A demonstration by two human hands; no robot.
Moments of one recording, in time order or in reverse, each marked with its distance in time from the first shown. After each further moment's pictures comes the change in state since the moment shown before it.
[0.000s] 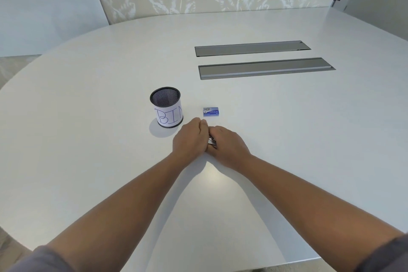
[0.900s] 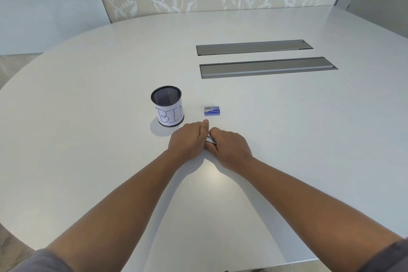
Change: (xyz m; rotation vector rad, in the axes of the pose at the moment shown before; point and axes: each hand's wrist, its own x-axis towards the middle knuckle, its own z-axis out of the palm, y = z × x) left_hand 0.004 -0.016 -0.007 0.165 -0.094 0.220; right_hand -0.007 0.000 0.001 -0.142 0.008 0.035
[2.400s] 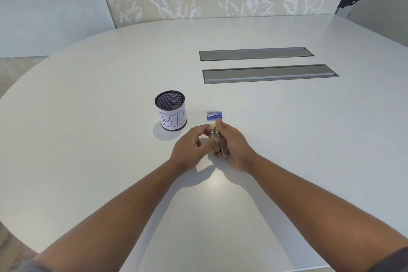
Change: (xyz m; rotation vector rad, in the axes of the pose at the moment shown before) left_hand -0.019 -0.005 -0.003 -0.489 -0.057 0.035; right_hand 0.015 -0.008 -0.015 1.434 -0.137 0.386
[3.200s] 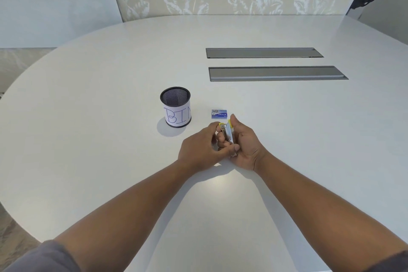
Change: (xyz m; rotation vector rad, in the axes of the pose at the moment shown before) left_hand -0.003 0.013 0.019 0.402 0.140 0.045; right_hand 0.009 -0.001 -0.017 0.400 -0.165 0.230
